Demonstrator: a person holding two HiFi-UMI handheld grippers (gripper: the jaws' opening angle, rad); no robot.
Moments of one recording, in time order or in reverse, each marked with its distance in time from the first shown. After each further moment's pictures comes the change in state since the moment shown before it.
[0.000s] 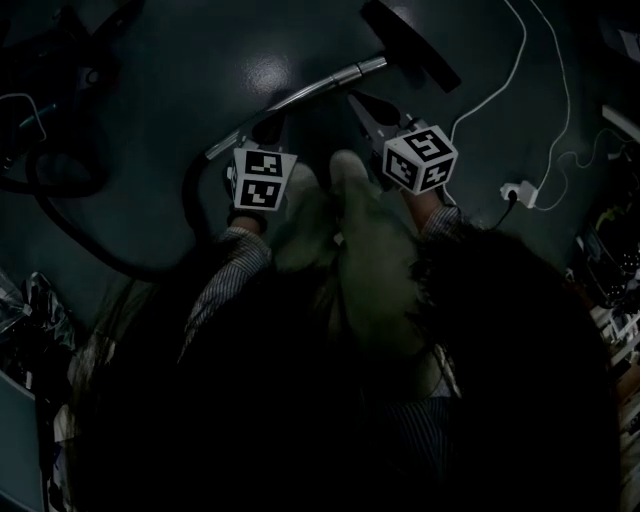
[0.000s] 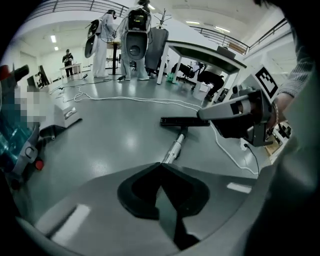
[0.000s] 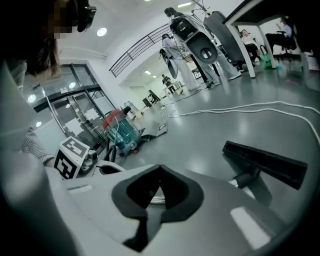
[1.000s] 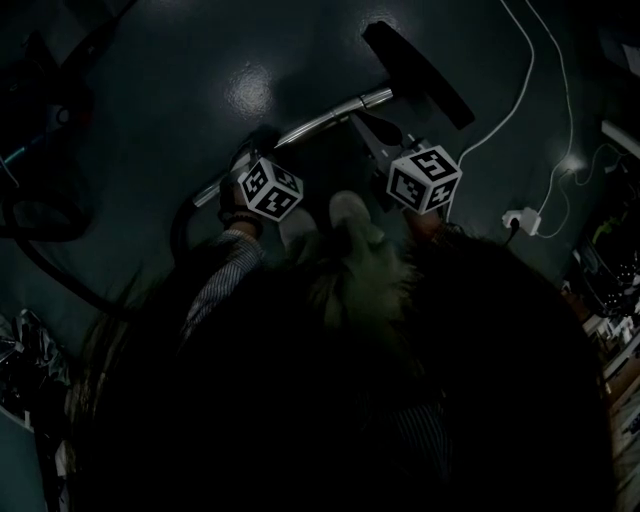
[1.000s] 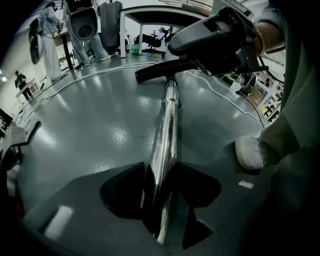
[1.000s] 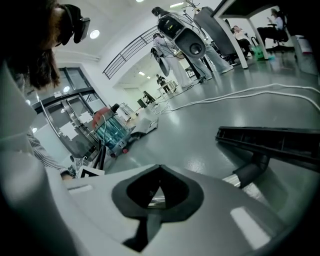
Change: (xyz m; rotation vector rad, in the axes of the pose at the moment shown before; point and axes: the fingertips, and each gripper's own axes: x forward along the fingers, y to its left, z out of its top) left arm 0.132 0.009 -0.097 0.399 0.251 -0.129; right arm 0.055 -0.064 -0.033 0.061 -0.010 -0.021
